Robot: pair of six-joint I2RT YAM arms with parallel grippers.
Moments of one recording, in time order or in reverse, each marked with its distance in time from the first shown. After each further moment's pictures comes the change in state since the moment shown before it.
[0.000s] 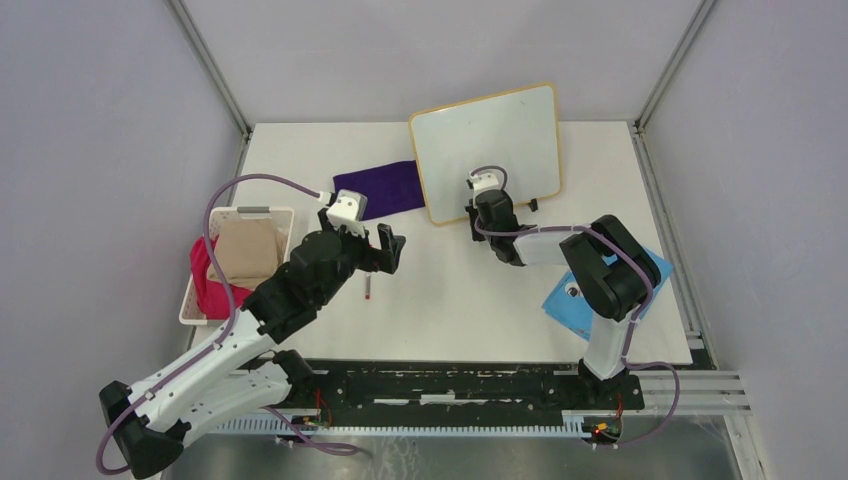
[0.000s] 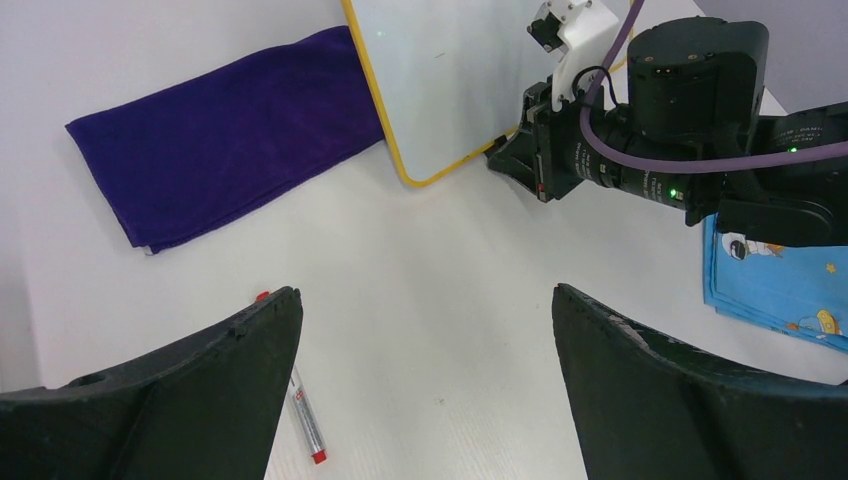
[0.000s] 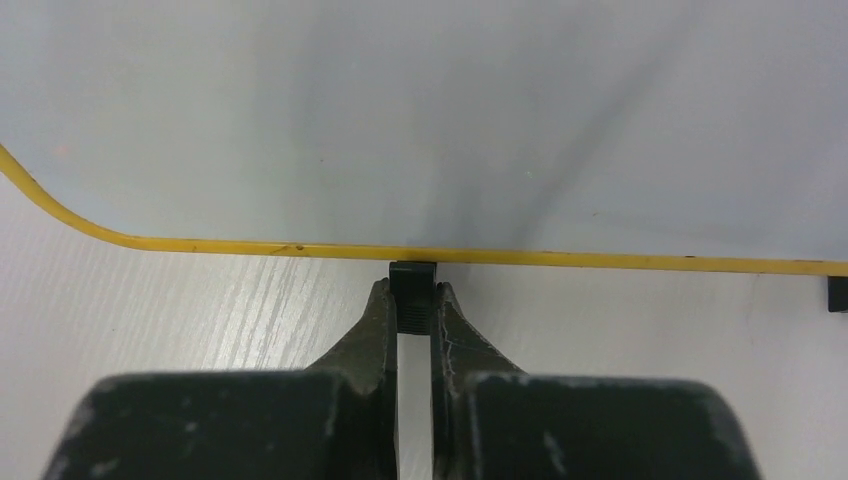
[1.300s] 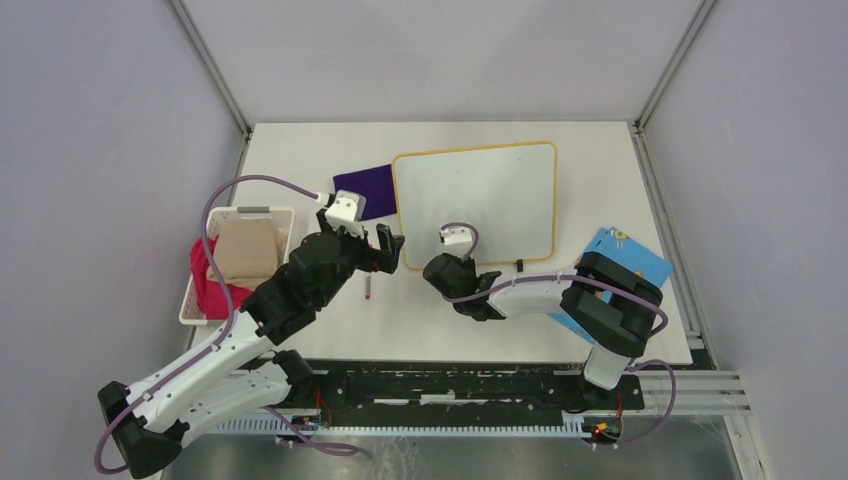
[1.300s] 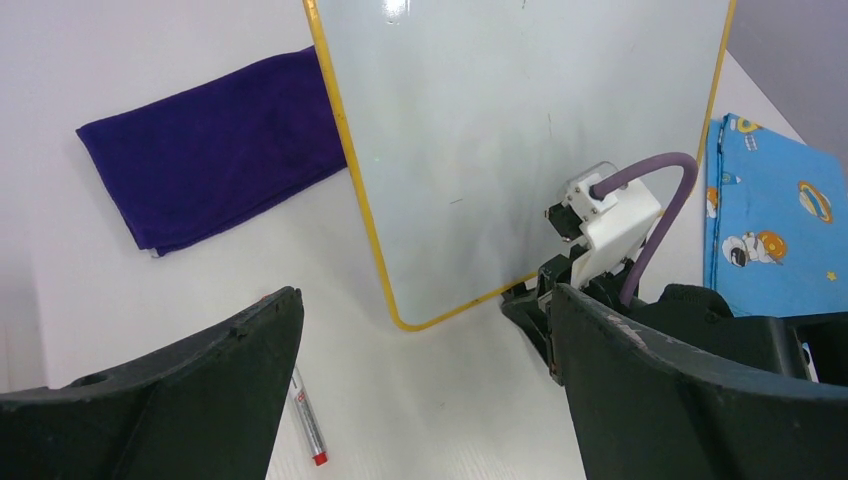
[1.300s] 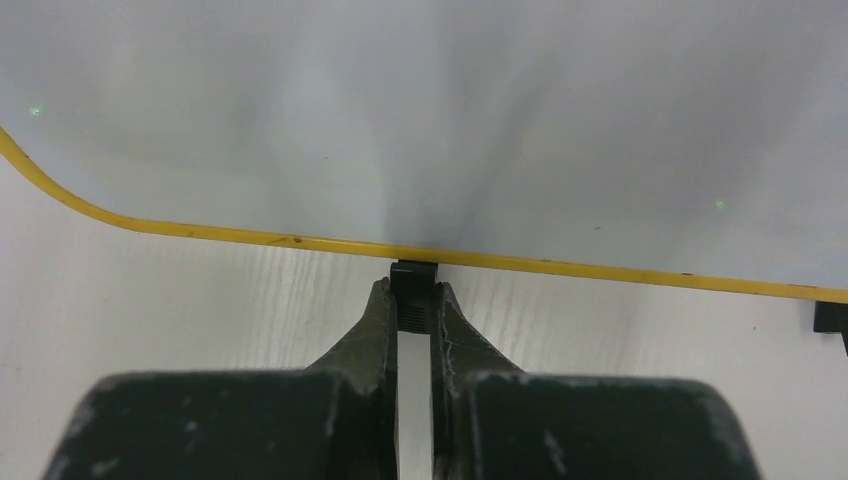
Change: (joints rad) left arm -0.015 -0.010 0.000 0.003 -0.029 0.000; right arm 0.472 -0.143 -0.105 -0.292 0.436 0.457
